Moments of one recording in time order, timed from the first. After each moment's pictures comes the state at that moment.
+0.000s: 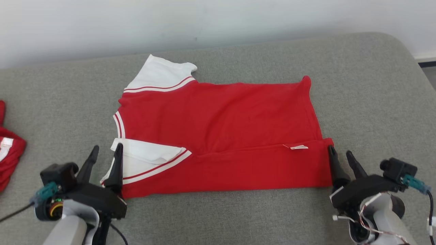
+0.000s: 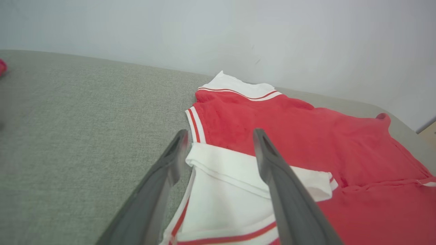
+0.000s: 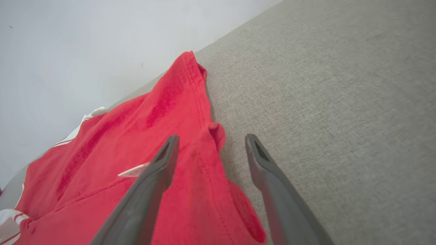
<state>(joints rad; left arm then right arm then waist) -0.44 0.33 -0.35 0.52 -0.73 -0.07 -0.22 -0.35 -0.20 0.00 0.53 0.62 0.13 -0.06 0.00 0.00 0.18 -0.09</state>
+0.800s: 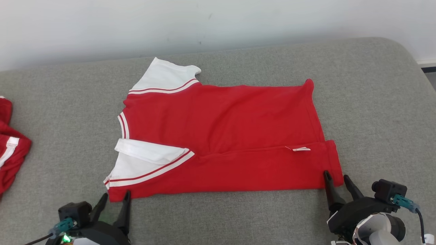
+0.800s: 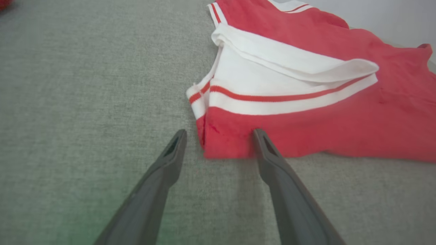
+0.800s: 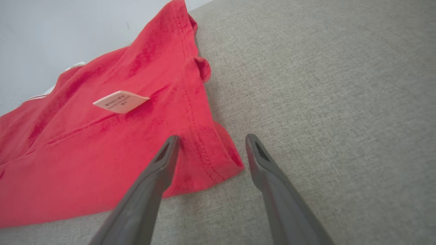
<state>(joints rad) -0.28 0.32 -0.39 0.57 -0.72 -0.04 -0.19 -0.24 -0.19 -0.01 0.53 0.51 0.13 -0.06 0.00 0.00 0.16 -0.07</state>
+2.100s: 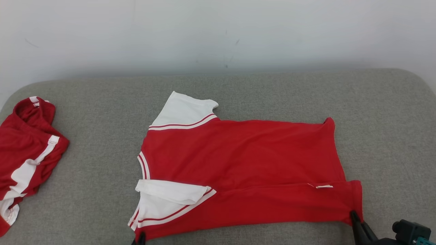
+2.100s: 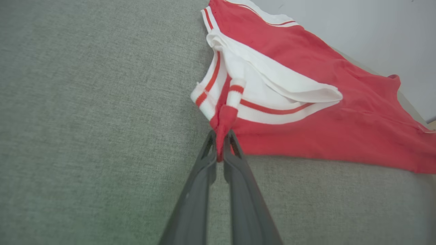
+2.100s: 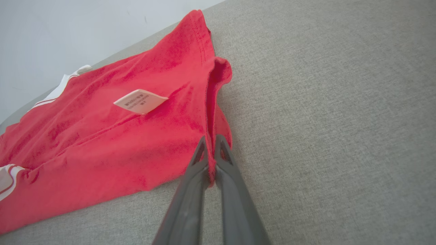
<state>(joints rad) -0.02 0.25 -0.41 0.37 -0.75 0.00 -0.23 0.08 -0.12 -0.16 0.21 0.44 0.13 0.07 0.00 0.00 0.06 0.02</state>
